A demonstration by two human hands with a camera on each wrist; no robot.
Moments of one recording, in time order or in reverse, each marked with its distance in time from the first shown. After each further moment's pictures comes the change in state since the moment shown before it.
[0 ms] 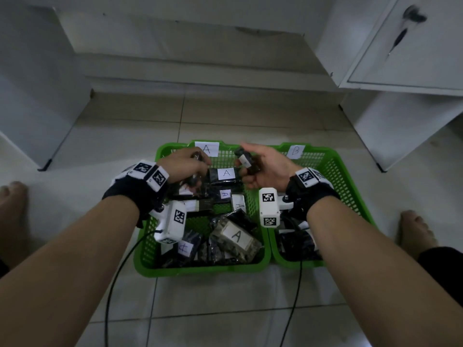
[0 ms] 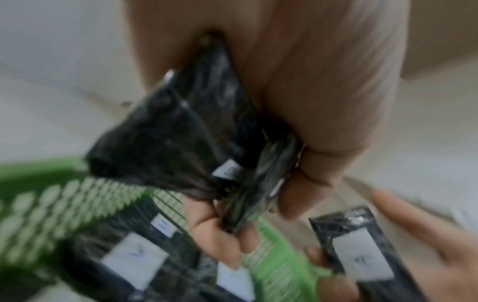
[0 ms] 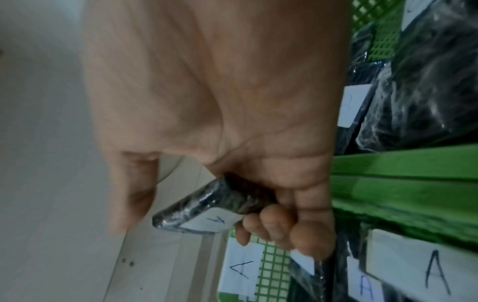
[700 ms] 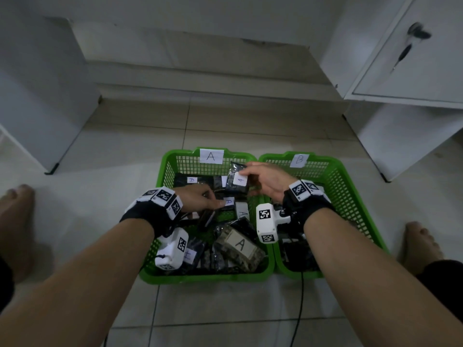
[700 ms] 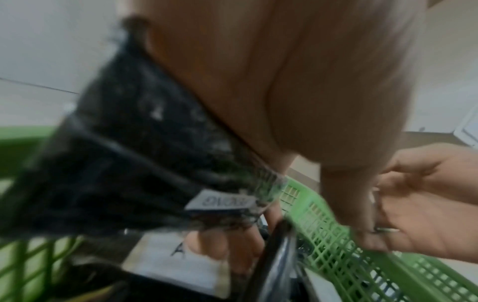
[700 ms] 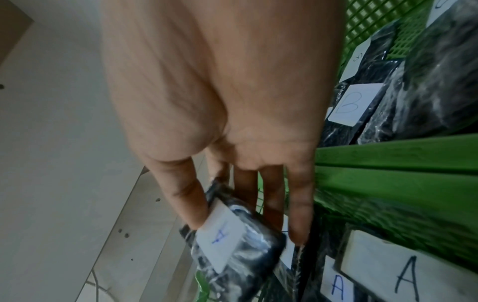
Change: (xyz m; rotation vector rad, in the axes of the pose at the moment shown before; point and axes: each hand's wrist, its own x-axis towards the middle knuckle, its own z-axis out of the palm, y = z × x) left_hand 0.005 -0.032 0.027 0.384 -0.166 -0.080; right_hand 0.008 0.006 0.012 -0.090 0.230 -0.097
